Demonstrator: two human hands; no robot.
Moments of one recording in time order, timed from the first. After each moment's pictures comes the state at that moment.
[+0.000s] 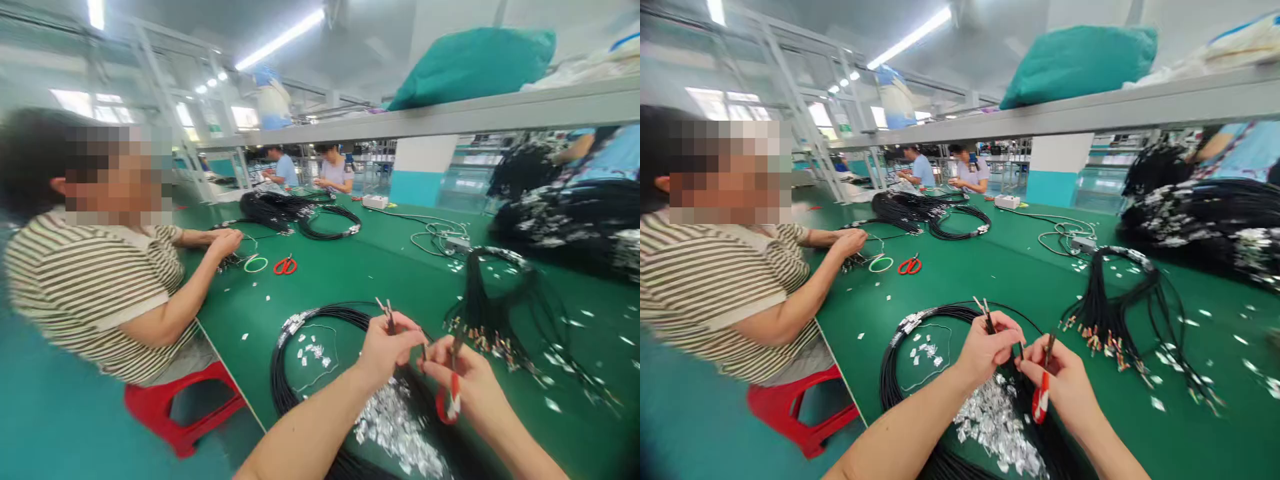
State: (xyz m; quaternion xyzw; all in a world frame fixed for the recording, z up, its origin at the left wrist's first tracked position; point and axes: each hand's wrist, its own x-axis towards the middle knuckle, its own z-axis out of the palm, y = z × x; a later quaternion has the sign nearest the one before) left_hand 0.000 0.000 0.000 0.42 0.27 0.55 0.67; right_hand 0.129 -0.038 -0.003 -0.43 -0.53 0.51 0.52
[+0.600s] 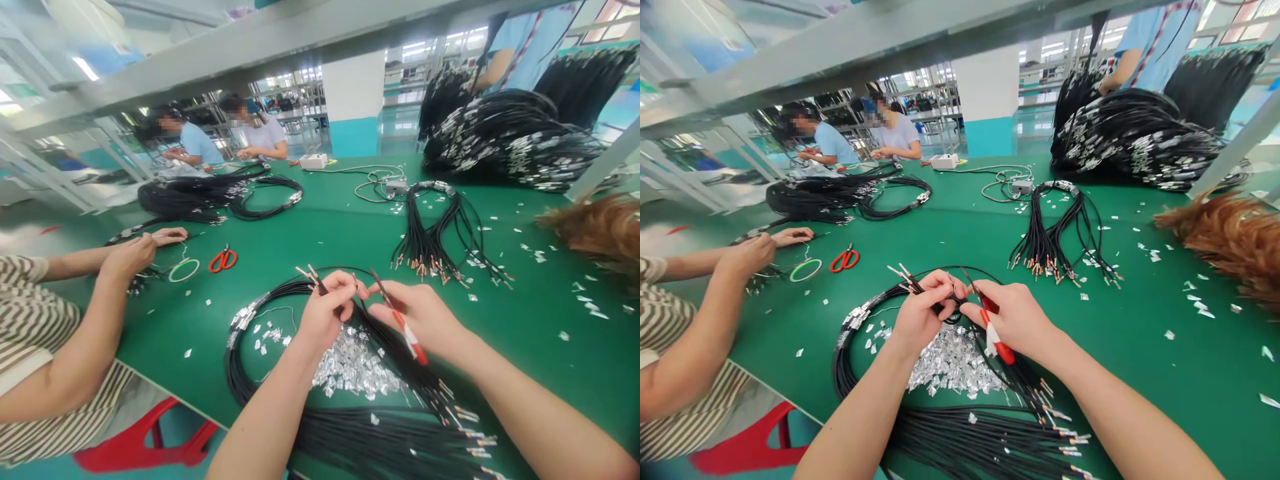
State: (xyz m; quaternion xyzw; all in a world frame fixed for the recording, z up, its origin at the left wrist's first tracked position) left_hand -0.019 0.000 0.007 0.47 0.24 0.45 0.72; right_hand 0.141 -0.052 0.026 -0.54 -0.74 0.21 0.34
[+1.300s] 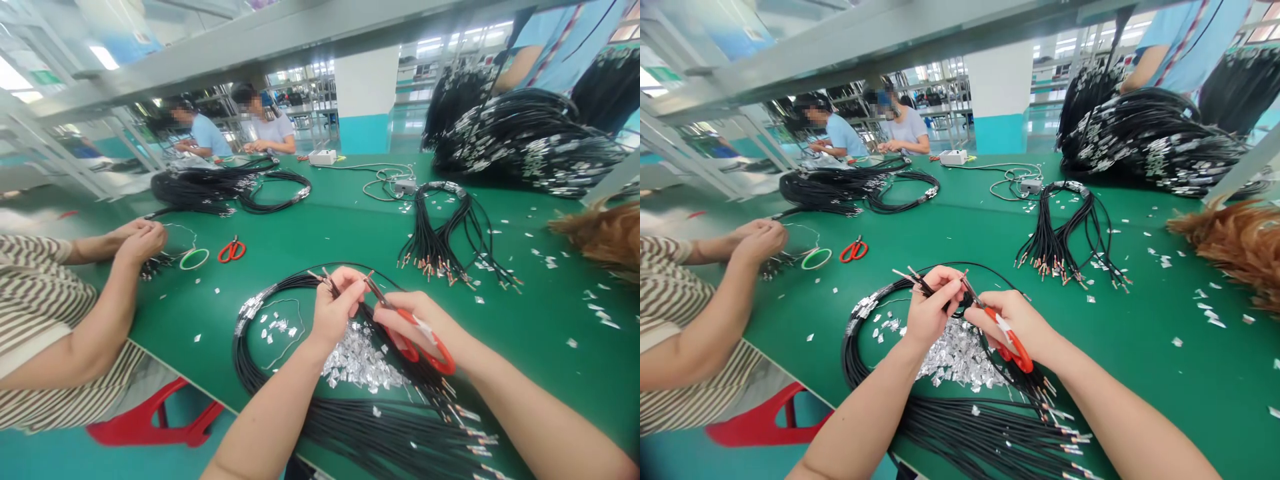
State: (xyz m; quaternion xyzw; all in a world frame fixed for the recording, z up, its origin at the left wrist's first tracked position) left_hand -0.014 -0.010 0.002 0.53 0.29 0.54 0.59; right_hand 0.127 -0.063 0.037 -0.52 -0.62 0.51 0.29
